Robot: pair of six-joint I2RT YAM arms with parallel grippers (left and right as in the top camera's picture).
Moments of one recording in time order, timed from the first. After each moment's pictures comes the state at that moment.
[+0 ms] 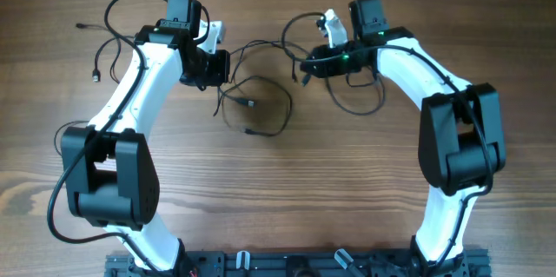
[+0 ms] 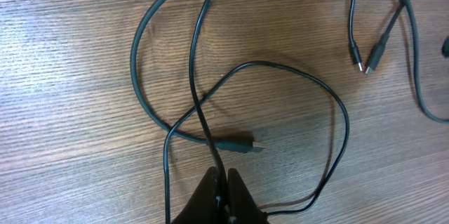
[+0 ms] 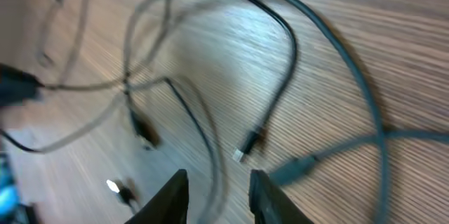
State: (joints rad) left arm -0.14 1.87 1.44 -0.86 0.27 -0.07; right arm 0.25 2.09 1.46 -0.48 -0.67 0.09
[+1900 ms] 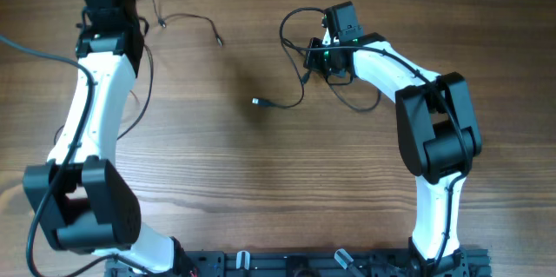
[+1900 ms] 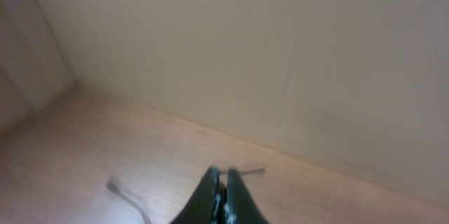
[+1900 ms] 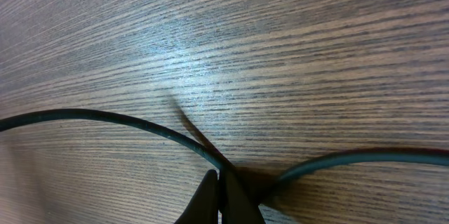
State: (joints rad) left arm 0.06 1.75 1.42 -0.06 -0.27 -0.13; right arm 0.32 2.21 1.50 -0.36 -0.24 0.57
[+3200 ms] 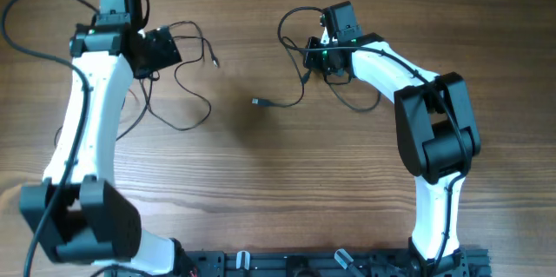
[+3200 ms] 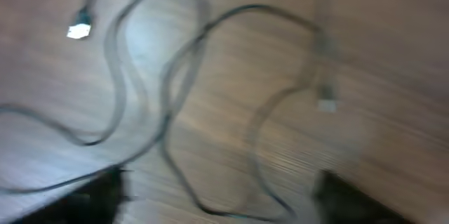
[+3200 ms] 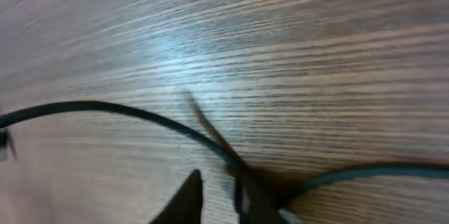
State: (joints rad) left arm 0.03 1.68 1.50 -0.95 -0.09 -0.33; right arm 0.33 2.22 1.50 -0.34 -0.26 0.54
